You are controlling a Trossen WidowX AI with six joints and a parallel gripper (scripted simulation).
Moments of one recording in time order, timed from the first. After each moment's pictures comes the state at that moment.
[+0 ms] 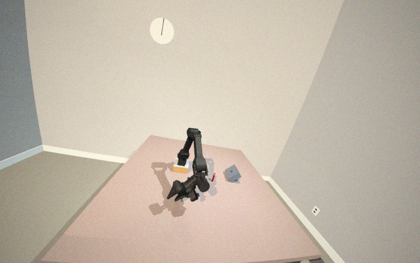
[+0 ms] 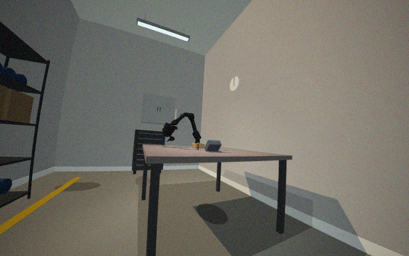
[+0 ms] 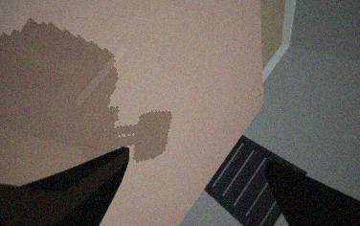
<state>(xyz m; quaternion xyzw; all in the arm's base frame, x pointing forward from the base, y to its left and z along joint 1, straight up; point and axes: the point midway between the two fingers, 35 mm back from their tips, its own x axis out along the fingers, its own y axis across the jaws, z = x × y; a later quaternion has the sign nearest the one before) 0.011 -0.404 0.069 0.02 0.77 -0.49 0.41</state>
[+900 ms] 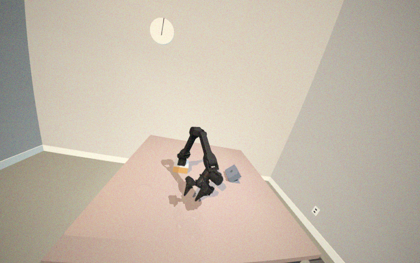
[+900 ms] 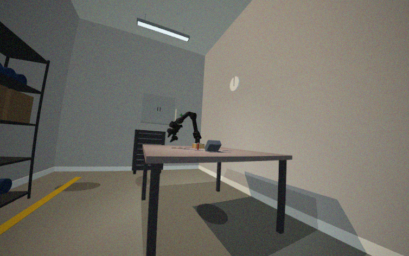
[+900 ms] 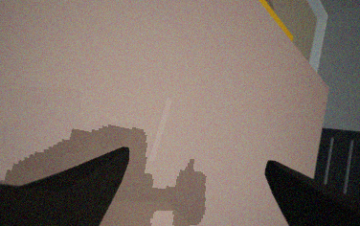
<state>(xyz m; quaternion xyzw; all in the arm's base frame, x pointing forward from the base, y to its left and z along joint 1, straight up) 0.107 -0.369 0.065 0.16 0.59 -0.61 0.50</state>
